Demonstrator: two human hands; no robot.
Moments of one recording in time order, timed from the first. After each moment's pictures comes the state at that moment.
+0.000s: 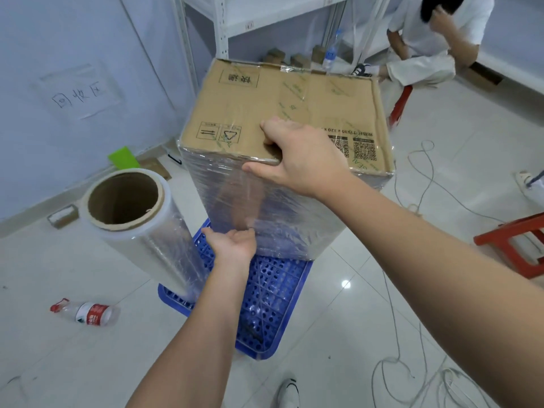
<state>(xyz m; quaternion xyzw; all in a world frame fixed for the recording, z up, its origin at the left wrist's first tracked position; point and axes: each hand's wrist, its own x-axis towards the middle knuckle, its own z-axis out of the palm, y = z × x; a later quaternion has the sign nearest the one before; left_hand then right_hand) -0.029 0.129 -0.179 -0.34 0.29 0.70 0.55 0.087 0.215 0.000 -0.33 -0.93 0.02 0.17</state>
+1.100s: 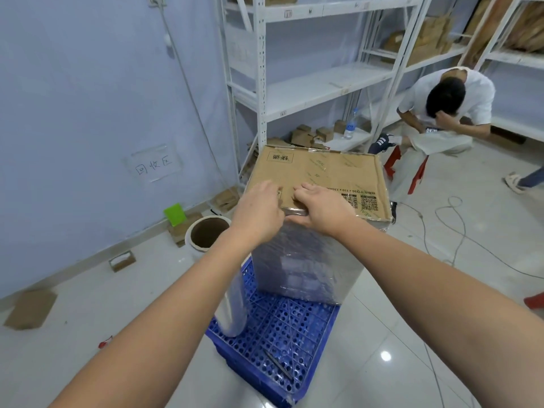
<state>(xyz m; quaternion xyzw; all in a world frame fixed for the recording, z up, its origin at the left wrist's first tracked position) -0.066 0.098 0.045 0.63 0.75 0.20 0.07 0.091 0.205 0.014 -0.31 -0.95 -0.04 0.10</state>
